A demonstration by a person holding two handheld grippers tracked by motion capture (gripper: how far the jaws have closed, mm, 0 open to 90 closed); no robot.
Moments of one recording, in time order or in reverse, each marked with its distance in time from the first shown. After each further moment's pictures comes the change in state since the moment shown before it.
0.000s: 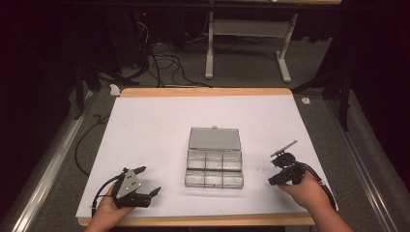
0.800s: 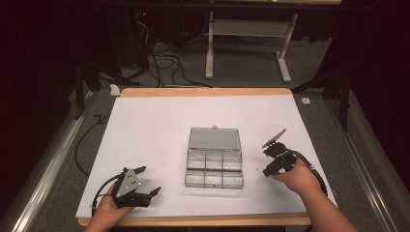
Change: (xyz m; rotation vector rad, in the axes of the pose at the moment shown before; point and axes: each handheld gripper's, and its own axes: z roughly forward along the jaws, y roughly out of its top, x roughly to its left) left arm 0.001 0.000 0.001 0.006 -0.004 -0.004; right arm 0.000 0.038 0.004 0.055 0.012 -0.036
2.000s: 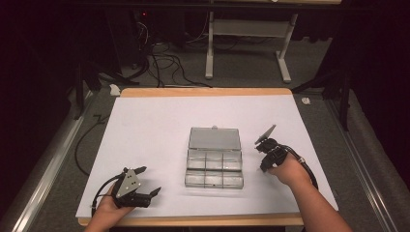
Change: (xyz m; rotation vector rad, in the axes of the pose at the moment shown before) left arm 0.000 0.000 -0.001 -0.005 -0.007 0.006; right arm 0.001 0.026 0.015 0.045 -0.022 -0.041
